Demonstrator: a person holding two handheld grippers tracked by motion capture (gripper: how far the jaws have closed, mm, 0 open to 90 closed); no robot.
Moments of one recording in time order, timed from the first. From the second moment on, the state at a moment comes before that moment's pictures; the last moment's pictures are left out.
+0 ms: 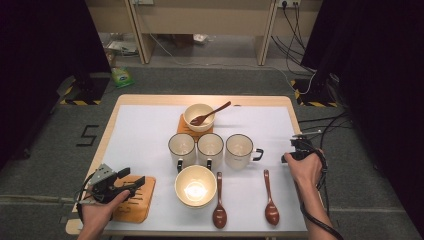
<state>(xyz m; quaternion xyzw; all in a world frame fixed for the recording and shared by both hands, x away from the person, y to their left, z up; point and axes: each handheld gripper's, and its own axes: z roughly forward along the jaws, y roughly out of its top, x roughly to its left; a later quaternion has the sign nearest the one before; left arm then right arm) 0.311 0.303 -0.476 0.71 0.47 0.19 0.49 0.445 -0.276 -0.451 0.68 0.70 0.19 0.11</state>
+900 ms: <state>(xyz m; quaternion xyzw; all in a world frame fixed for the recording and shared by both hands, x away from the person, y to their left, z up) 0.311 0.304 -0.475 0.70 0.47 0.19 0.50 0.450 -0.265 -0.453 0.67 0.72 0.12 0.09</state>
